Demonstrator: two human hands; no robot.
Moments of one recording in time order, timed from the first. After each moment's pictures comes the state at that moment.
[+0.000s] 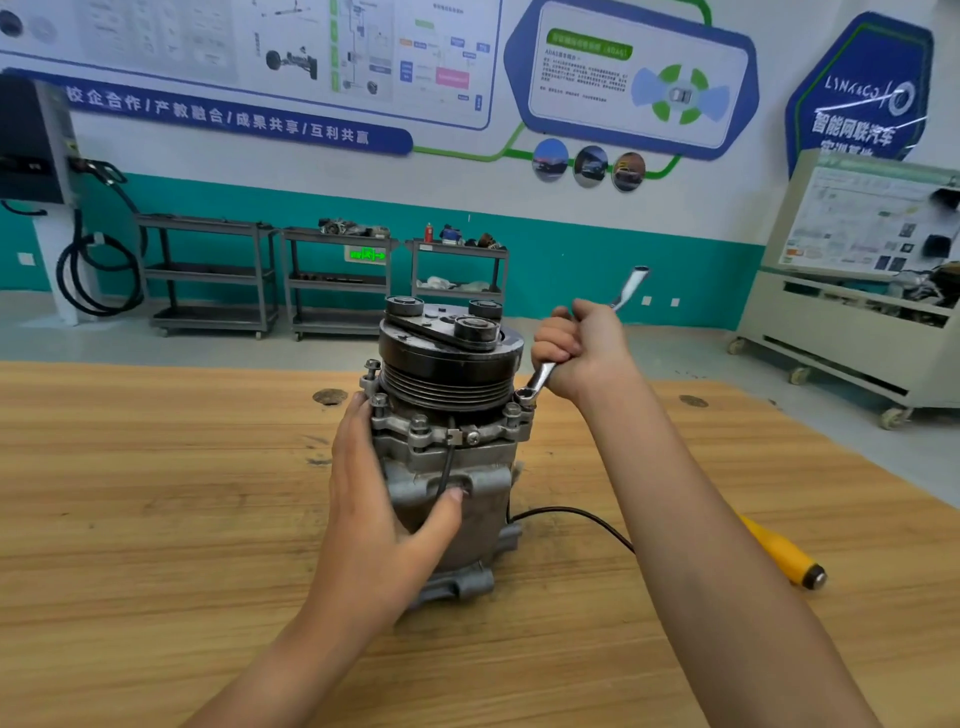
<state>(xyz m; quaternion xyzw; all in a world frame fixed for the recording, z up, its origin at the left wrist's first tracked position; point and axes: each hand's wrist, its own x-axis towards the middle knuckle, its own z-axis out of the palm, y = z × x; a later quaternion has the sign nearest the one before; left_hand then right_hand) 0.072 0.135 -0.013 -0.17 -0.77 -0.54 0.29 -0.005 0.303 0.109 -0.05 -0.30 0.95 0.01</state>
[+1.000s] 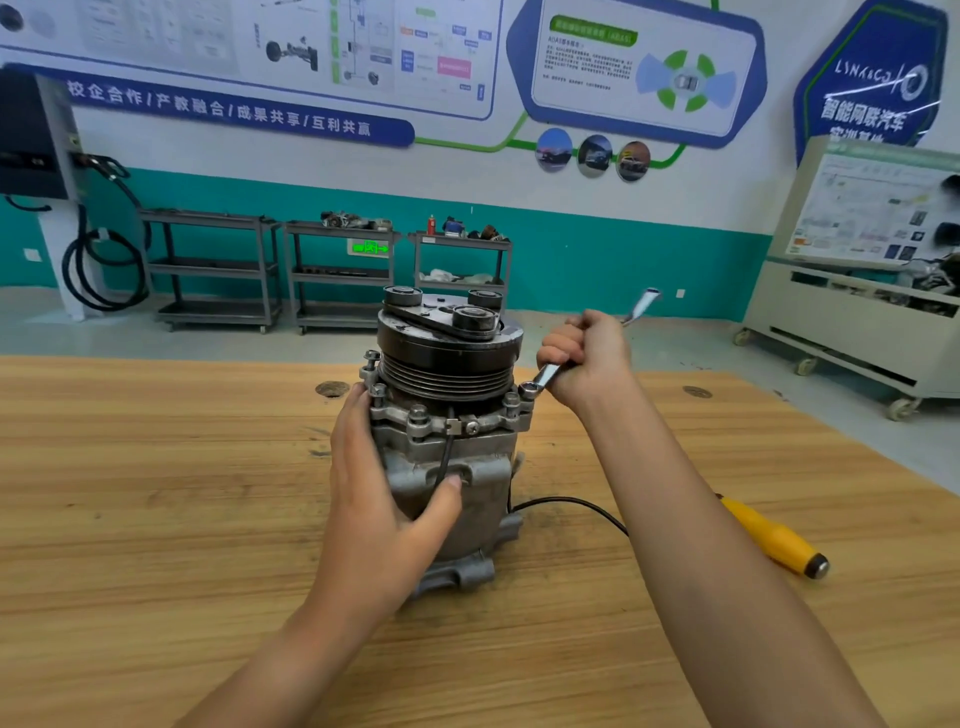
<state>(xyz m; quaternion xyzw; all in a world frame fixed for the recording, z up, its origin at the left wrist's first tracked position) 0.072 0.137 -0.015 -0.16 -0.77 -0.55 0.29 -0.010 0.306 0.092 -0.07 -0.28 0.96 0.06</state>
